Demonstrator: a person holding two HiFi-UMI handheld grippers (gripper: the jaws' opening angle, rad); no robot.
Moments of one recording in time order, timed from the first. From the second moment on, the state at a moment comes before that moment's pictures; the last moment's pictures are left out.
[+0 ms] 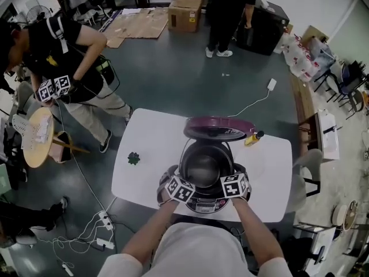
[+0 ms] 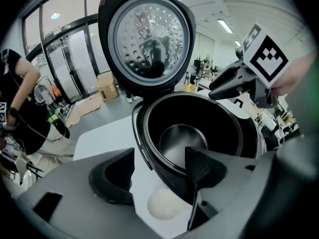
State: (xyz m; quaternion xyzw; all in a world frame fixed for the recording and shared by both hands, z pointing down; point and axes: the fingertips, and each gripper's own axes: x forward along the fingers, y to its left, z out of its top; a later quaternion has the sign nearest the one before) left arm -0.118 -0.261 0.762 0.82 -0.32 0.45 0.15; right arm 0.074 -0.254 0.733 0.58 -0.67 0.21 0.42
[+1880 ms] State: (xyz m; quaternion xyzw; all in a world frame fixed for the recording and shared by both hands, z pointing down) left arm 0.075 -0.186 0.655 0.89 -0.22 0.34 0.18; right arm 0.201 -0.166 0.658 0.61 -0.71 0.20 0.29
